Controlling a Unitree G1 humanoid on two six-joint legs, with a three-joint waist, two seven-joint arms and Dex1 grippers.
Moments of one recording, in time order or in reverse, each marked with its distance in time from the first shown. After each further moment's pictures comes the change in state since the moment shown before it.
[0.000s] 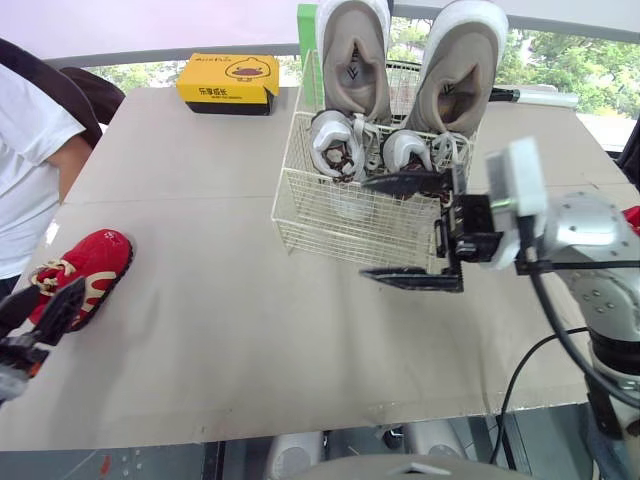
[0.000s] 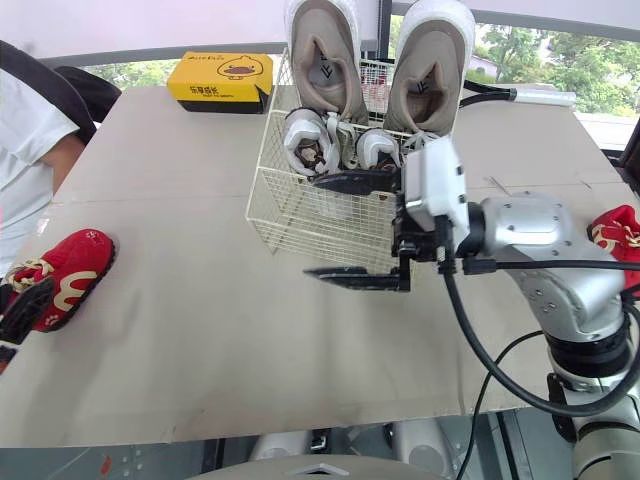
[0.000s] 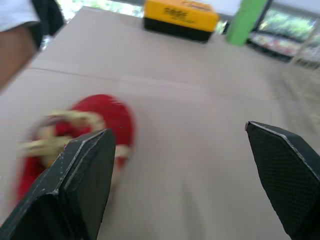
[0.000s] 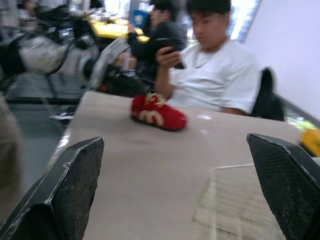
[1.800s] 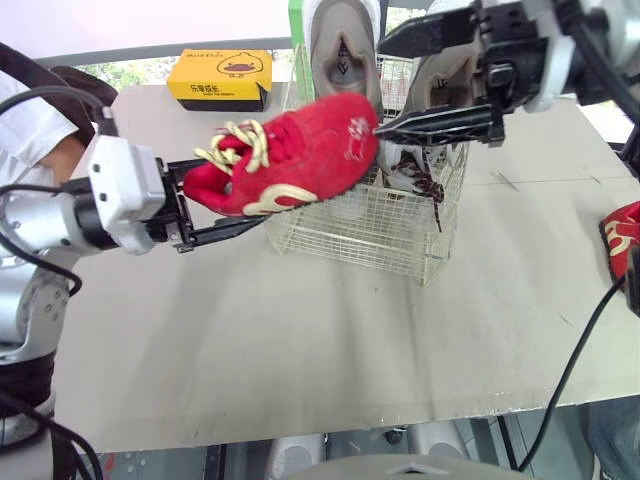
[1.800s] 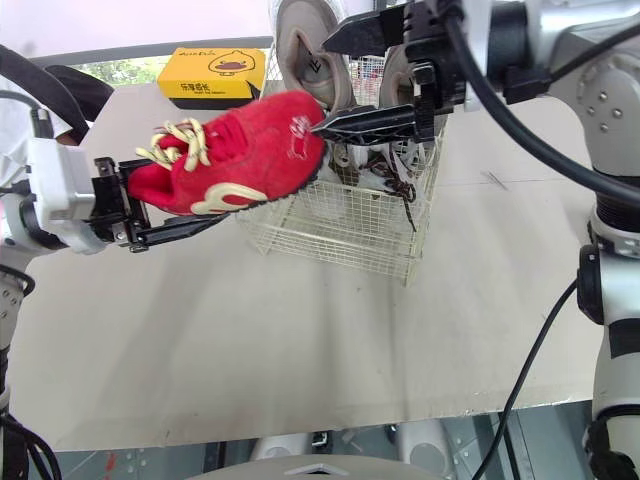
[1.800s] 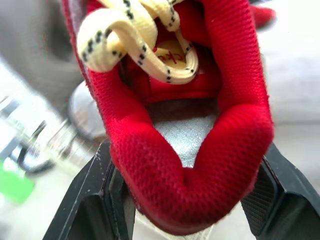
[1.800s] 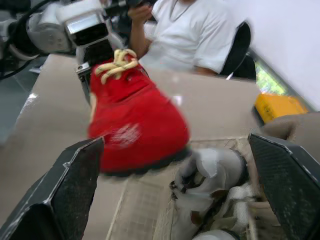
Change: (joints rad) left arm -0.871 0.299 -0.737 -0.132 0.330 -0.304 -0.507; right arm -0.753 -0.143 0.105 0.482 -0.035 0.393 0.167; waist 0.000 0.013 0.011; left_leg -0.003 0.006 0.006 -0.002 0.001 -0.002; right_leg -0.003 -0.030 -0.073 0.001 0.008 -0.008
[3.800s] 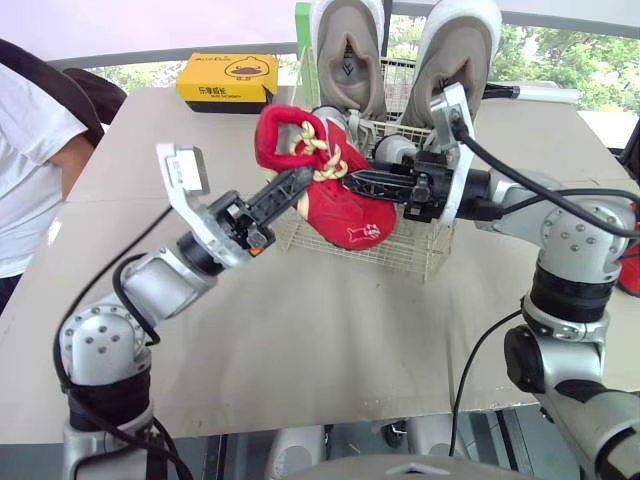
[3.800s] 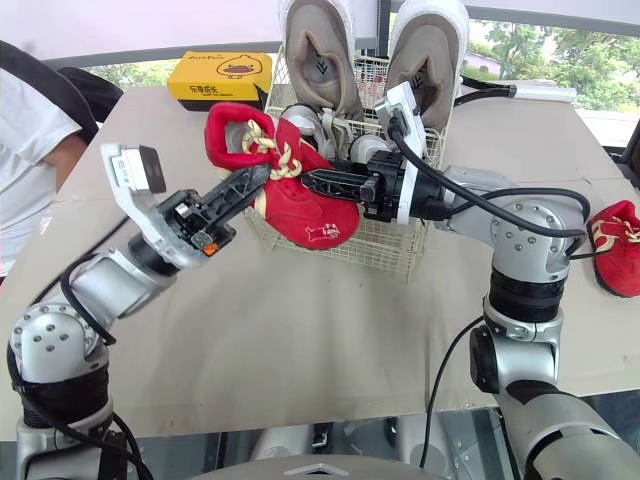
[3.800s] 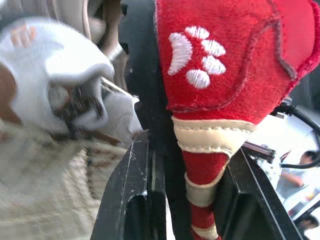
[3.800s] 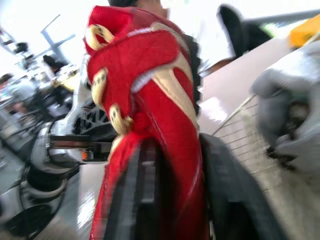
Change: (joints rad) left arm 0.014 -0.347 0.029 -0.112 -0.982 0.651 0.898; right arm 0.548 0.511 -0.395 -0.300 0.173 0.312 -0.566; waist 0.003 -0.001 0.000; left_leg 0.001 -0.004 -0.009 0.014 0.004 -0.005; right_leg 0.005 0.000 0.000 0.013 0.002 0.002
